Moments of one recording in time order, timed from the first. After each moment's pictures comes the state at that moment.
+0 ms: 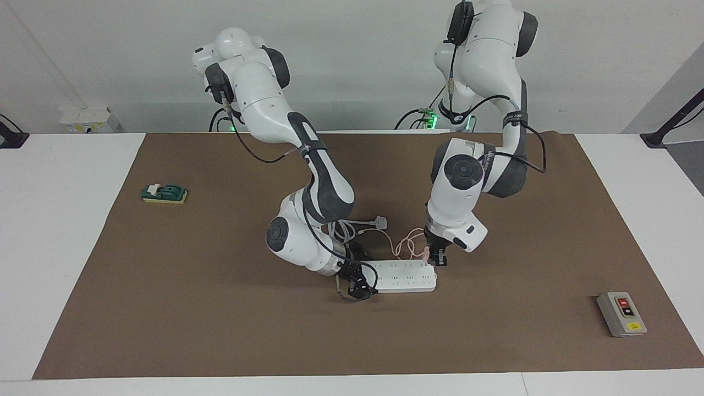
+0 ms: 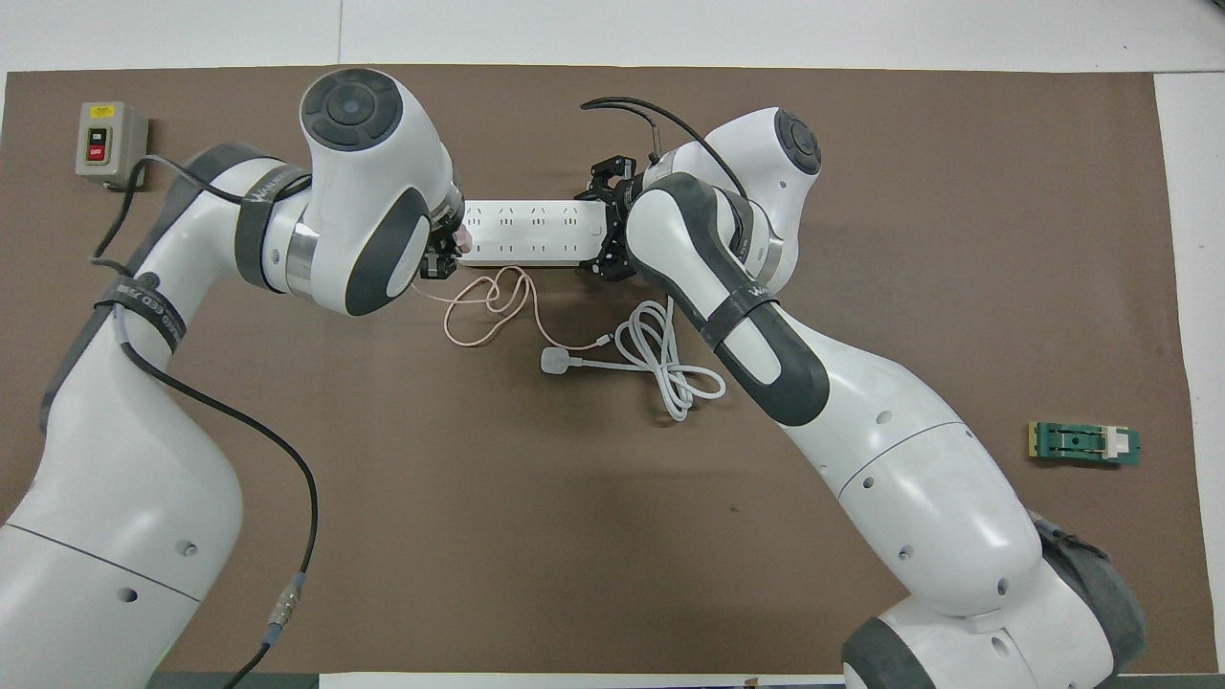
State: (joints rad) left arm -0.35 0.52 -0.06 -1.46 0.07 1.99 -1.88; right arm 0.40 0.93 0.00 -1.15 0.79 2.20 1.46
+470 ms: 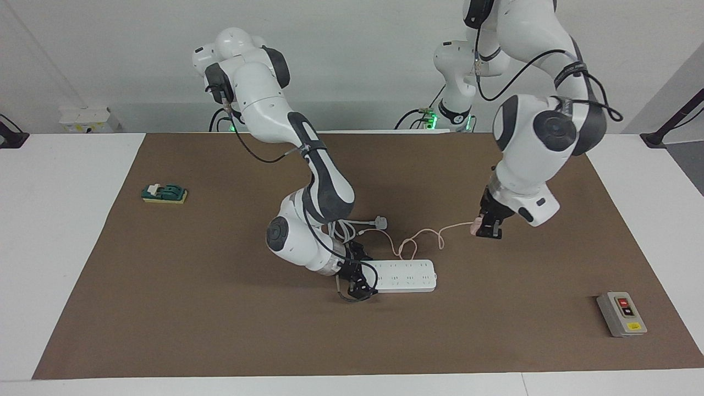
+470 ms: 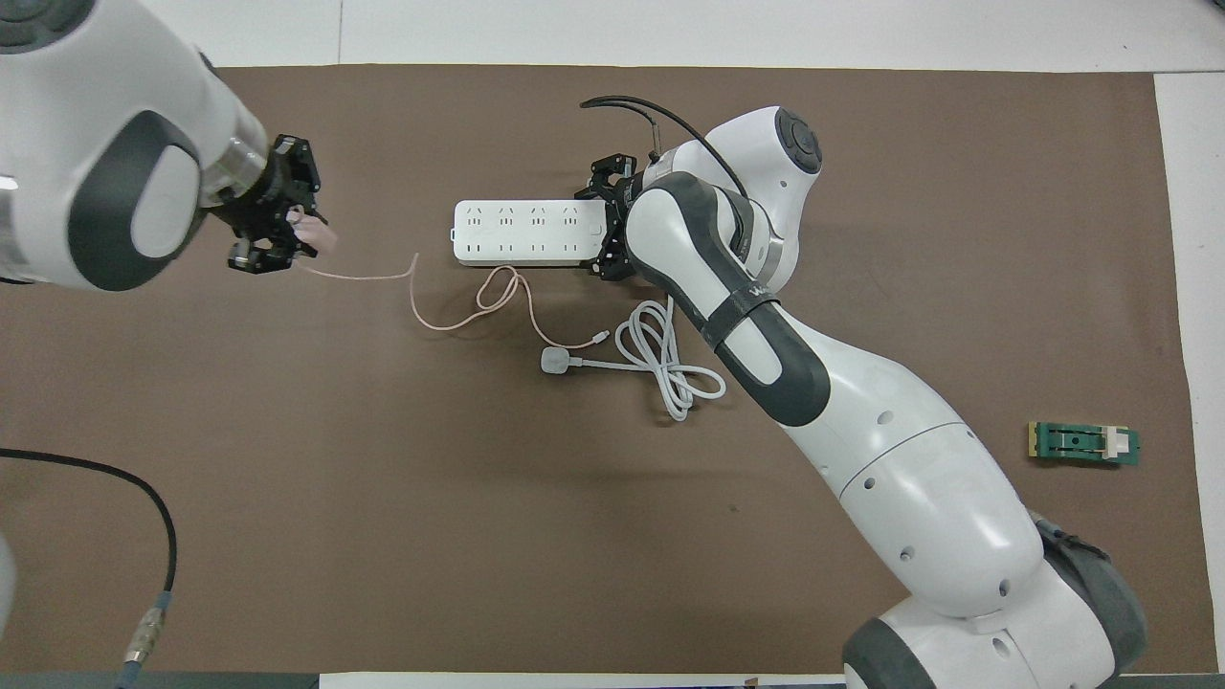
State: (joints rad) left arm -0.14 0.33 -0.05 -1.44 -0.01 1.69 -1.39; right arm 0.40 0.92 0.00 -1.15 0.79 2.20 1.46
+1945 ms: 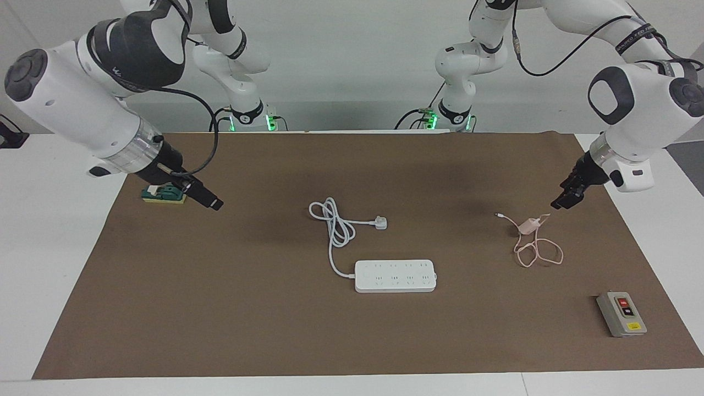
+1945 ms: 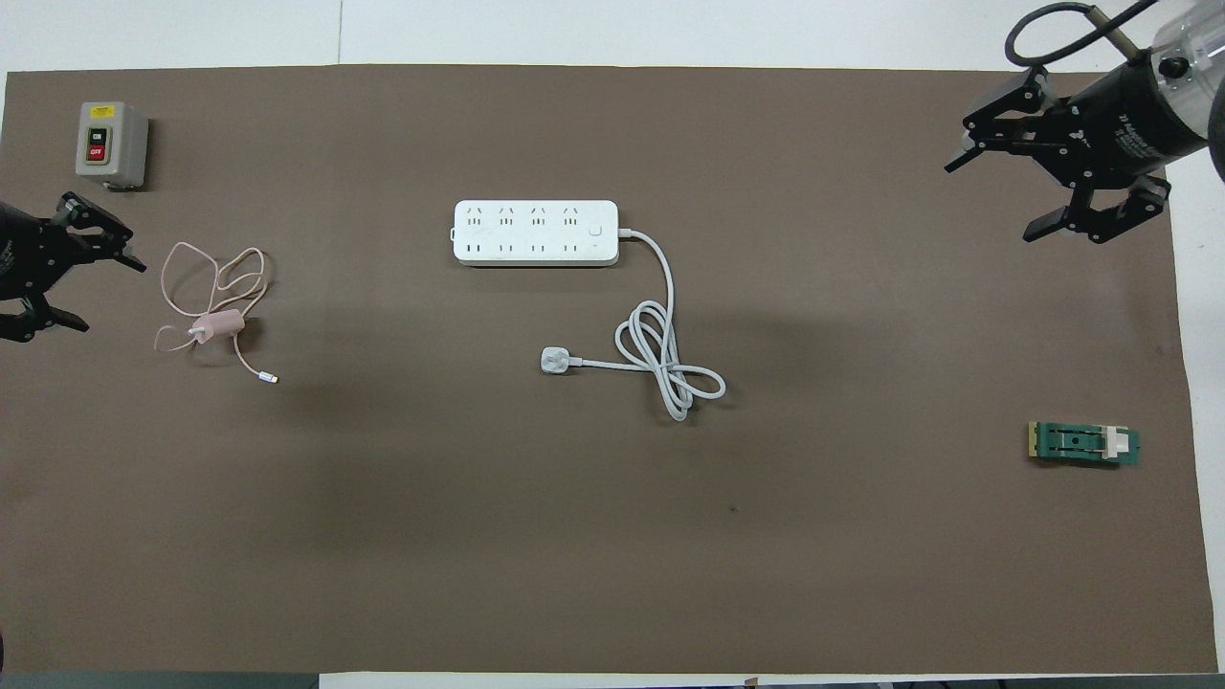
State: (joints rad) left arm 0.15 0.16 -0.07 -1.65 -0.02 1.71 -0.70; right arm 0.00 0.39 -0.03 -1.13 0.28 1.41 0.63
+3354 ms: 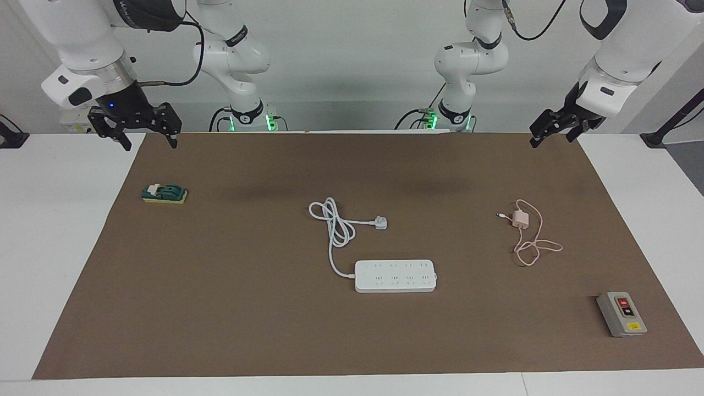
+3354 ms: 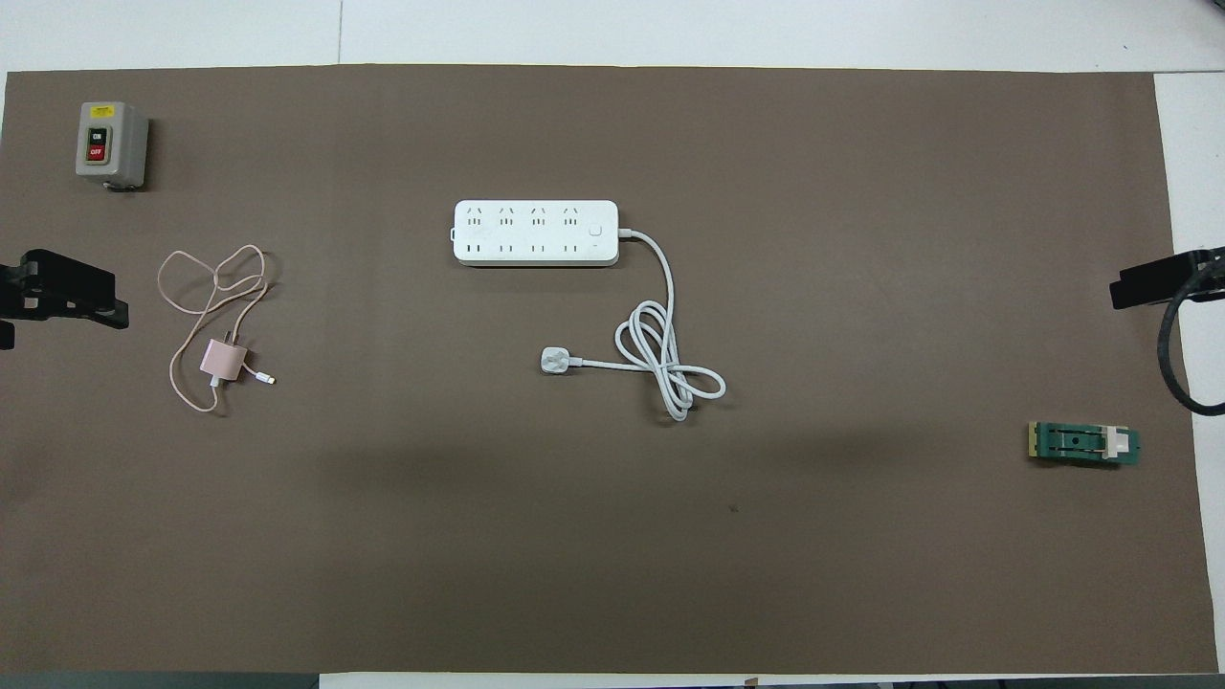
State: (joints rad) left arm 0.04 -0.01 -0.07 -1.55 -0.02 1.44 -0.12; right arm -0.03 -0.03 -0.03 -1.59 -0.03 1.58 -0.15
